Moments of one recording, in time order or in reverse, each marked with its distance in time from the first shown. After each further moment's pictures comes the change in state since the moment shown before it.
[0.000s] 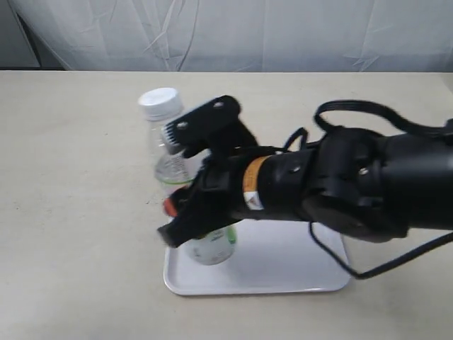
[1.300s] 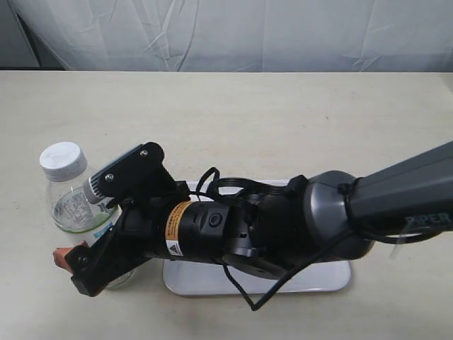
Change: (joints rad) left arm 0.000 0.000 0.000 0.000 0.000 0.000; right arm 0.142 0.339 -0.106 -0.033 -0.490 0.043
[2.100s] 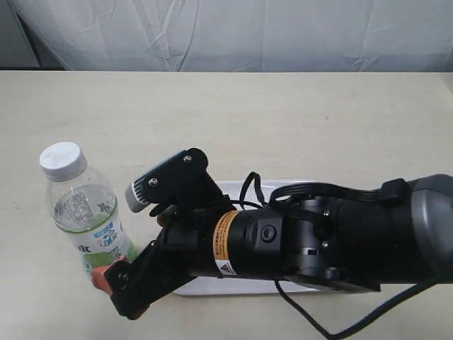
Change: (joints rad) left arm 0.000 0.000 0.000 0.000 0.000 0.000; right arm -0.004 -0.219 0.171 -0.135 0.149 0.208
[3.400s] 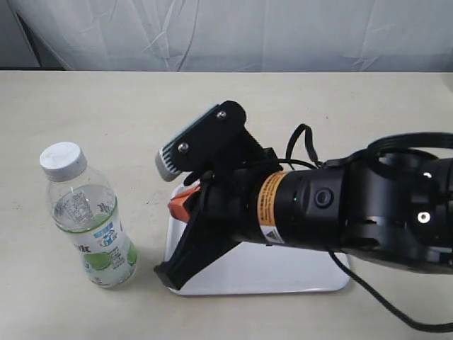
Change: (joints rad) left arm 0.000 0.000 0.000 0.000 0.000 0.000; right arm -0.033 -0.237 0.000 -0.067 0.308 -0.104
